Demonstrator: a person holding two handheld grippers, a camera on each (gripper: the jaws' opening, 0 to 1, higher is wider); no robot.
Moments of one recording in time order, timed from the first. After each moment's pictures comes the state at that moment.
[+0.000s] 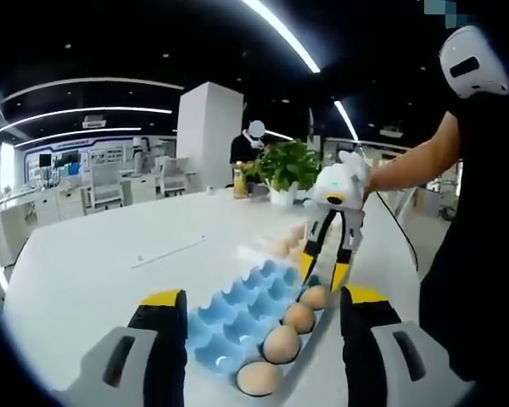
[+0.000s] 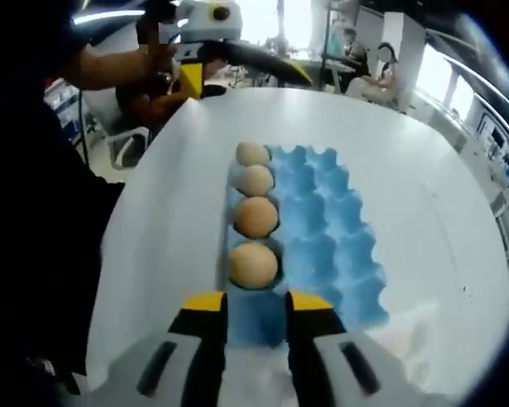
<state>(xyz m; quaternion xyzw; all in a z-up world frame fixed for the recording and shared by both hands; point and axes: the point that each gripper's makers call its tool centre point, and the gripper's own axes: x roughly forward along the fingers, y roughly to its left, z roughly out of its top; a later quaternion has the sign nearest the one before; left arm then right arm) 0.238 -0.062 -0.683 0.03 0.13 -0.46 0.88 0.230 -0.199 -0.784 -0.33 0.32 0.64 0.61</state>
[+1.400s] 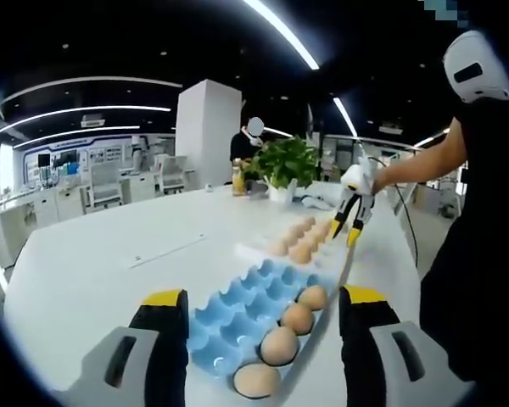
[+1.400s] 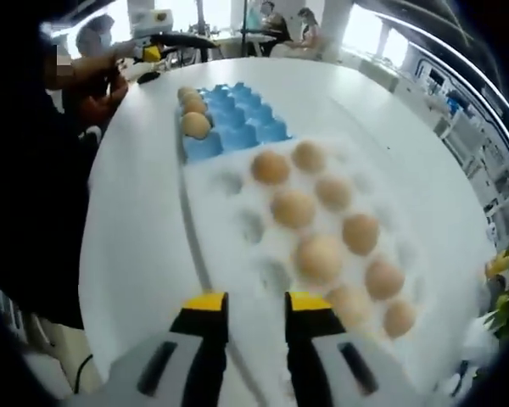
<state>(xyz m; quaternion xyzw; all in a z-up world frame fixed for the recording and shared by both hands) 0.238 -0.069 -0.685 0.03 0.14 -0.46 0.88 0.243 -0.401 -0.786 -0.31 0.40 0.48 0.71</state>
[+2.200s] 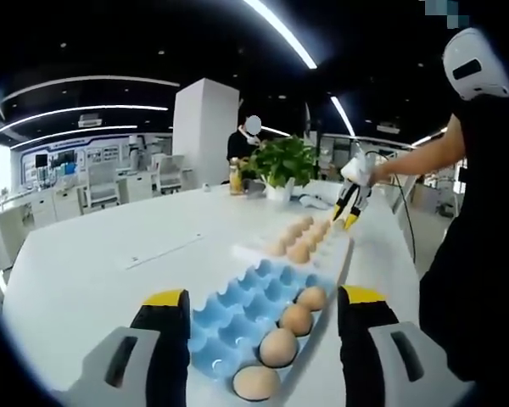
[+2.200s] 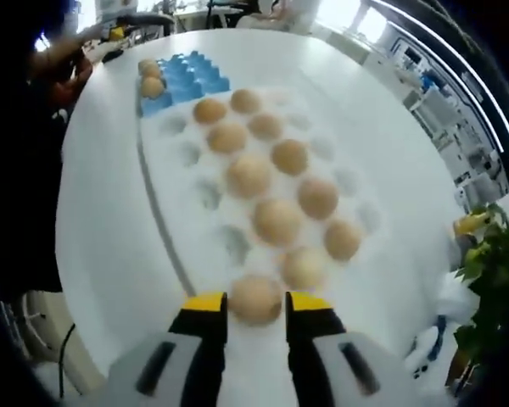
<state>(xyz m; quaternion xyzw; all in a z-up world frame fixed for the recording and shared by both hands) 0.240 -0.071 -0.686 0.03 0.14 -0.46 0.87 0.257 -0.483 -0.780 -0.37 0.46 0.39 0.71</state>
